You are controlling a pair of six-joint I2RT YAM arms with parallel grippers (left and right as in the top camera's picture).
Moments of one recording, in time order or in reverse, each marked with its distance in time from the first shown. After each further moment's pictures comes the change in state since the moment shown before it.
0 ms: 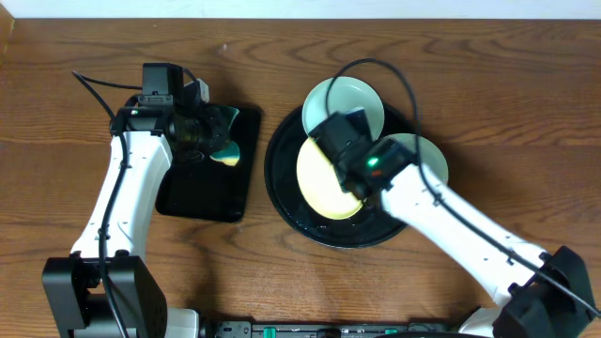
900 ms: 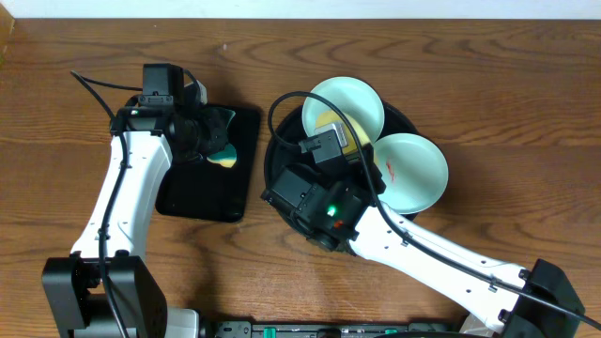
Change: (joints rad) left arm 0.000 0.000 0.000 -0.011 -0.034 0.000; right arm 0.238 0.000 0.000 -0.069 0.603 0.124
